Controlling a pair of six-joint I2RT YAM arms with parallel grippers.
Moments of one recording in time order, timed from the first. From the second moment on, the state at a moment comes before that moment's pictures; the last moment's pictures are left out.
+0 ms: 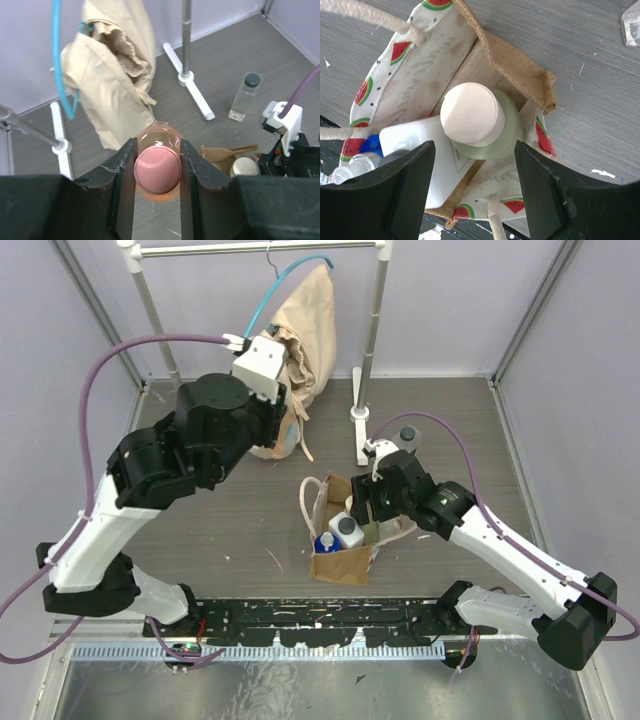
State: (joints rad) left arm -1.11 1.47 2.17 -1.00 -0.68 -0.07; right arm 0.72 1.05 0.96 -0.69 0.03 0.36
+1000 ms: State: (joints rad) left arm -1.11 1.17 1.53 -0.94 -0.74 -0.25; right arm 0.81 1.31 0.92 -0.36 0.13 0.25
